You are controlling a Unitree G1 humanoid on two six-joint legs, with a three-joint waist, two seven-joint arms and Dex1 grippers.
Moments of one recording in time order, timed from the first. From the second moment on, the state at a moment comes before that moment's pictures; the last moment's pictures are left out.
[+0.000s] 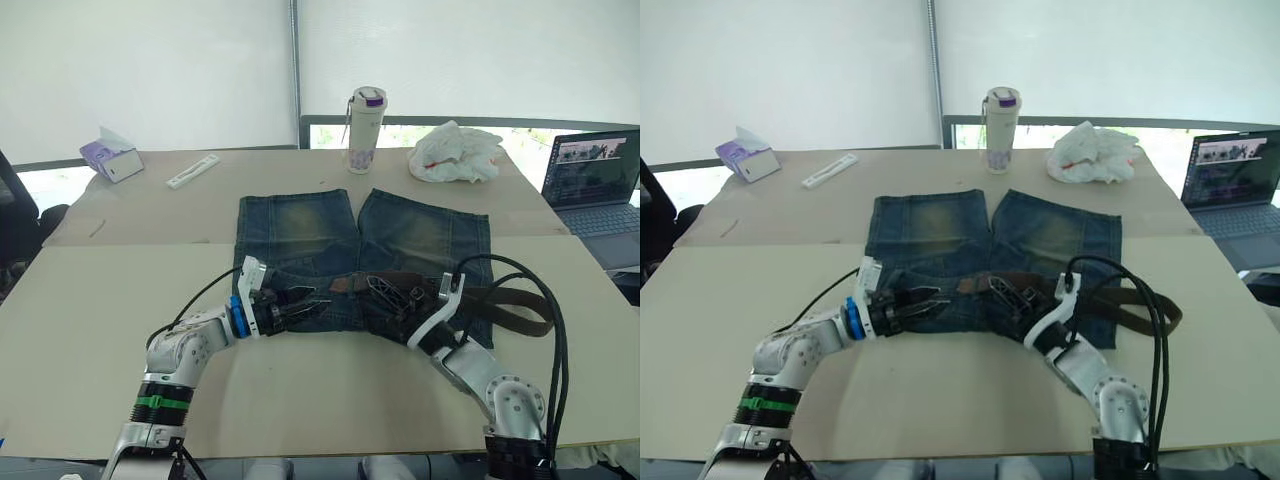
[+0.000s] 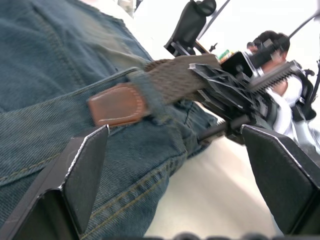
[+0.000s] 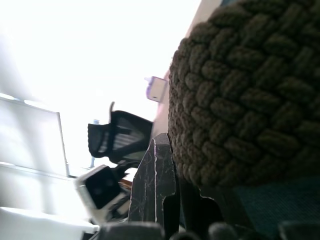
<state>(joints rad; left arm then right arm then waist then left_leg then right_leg) -0.40 0.29 0.07 0.13 -0.72 0.78 -0.89 -0.14 -0.13 -0.21 -0.16 1.44 0.80 0.11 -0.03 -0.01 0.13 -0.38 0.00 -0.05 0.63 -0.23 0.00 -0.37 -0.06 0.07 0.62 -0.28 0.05</state>
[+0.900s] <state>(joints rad) -0.43 0.26 0.10 0.16 -0.75 0.89 -0.77 -0.18 -0.19 -0.06 -0.11 0.98 0.73 0.17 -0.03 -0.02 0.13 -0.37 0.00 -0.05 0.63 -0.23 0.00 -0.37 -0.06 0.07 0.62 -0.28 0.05</state>
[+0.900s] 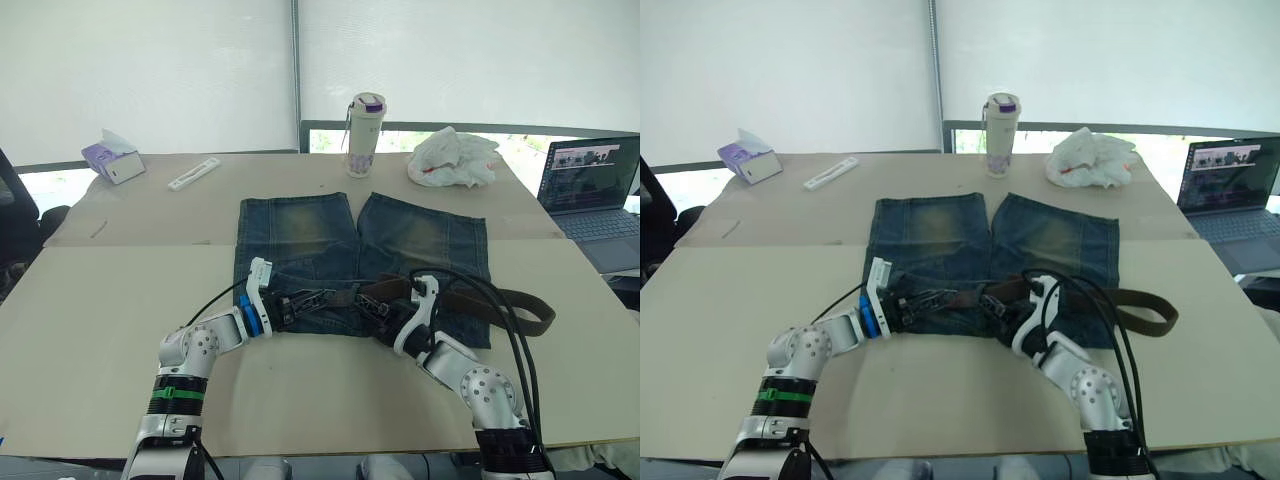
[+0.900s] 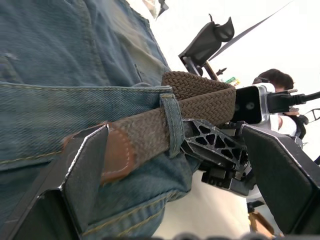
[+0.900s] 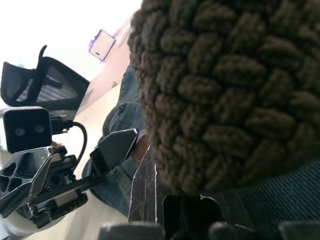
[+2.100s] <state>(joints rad) -0.47 0.17 0.12 0.25 -0.73 0.90 -0.75 -0.13 -0.12 -0.20 -0.12 1.07 0.80 0.28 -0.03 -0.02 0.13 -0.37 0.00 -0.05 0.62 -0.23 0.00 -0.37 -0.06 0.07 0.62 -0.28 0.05</state>
